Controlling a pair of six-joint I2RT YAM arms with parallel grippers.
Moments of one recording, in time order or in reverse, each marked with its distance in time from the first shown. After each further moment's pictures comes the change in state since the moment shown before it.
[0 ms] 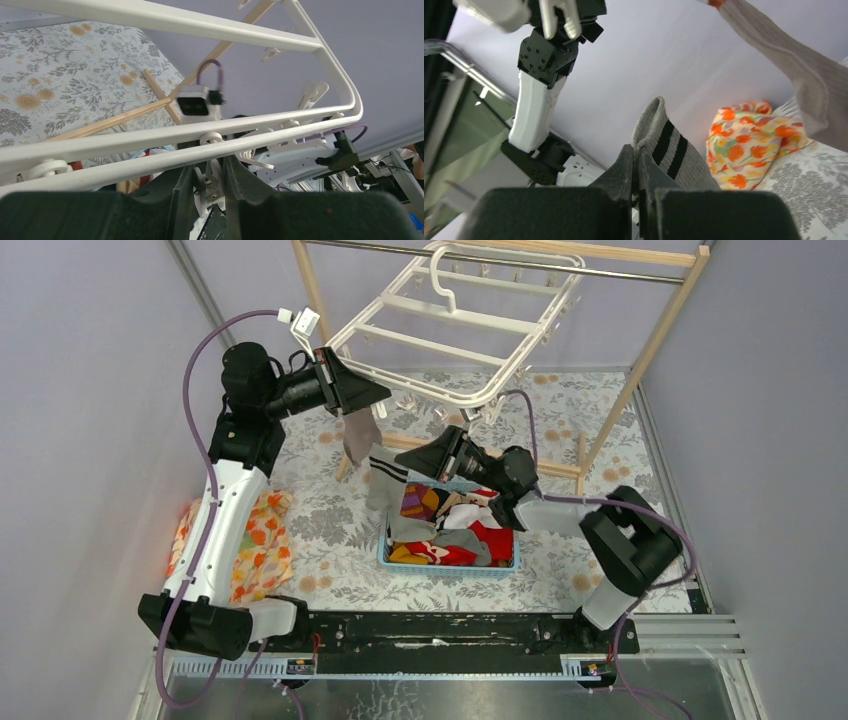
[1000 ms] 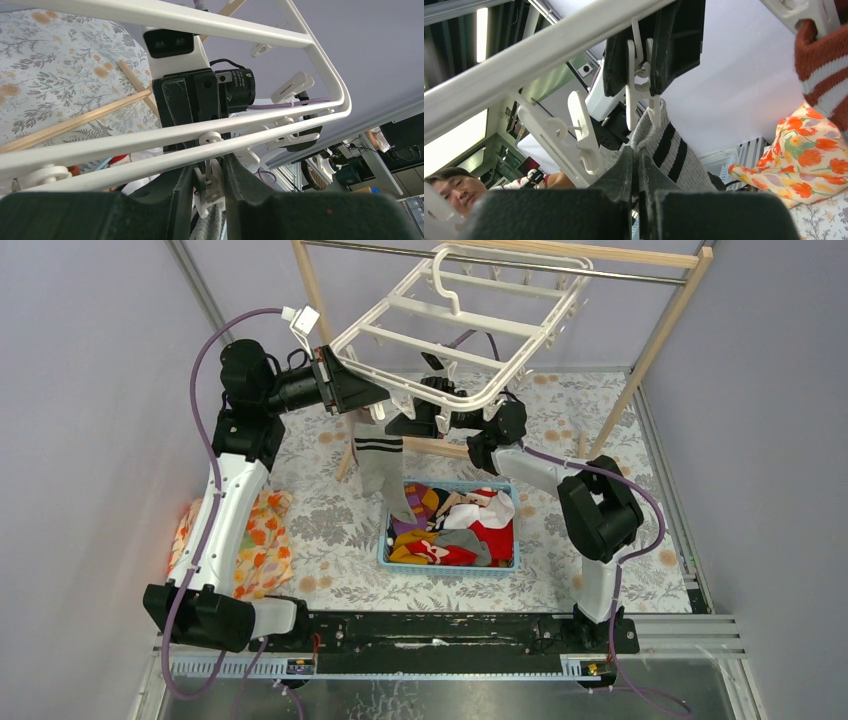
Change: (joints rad) left arm 0.038 0.032 -0.014 0.100 0.142 -0.090; right arm -0.097 0.296 0.580 0.126 -0.454 0.472
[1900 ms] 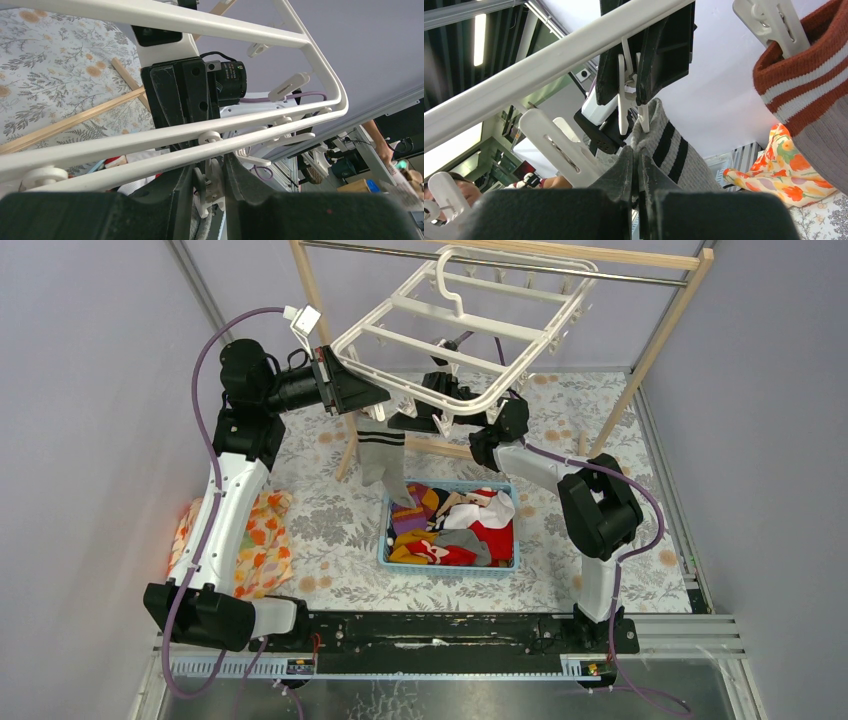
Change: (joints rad) left arm 0.000 0.004 0.000 0.028 0.035 -0.019; right arm -0.021 0.014 0.024 0.006 0.007 0.005
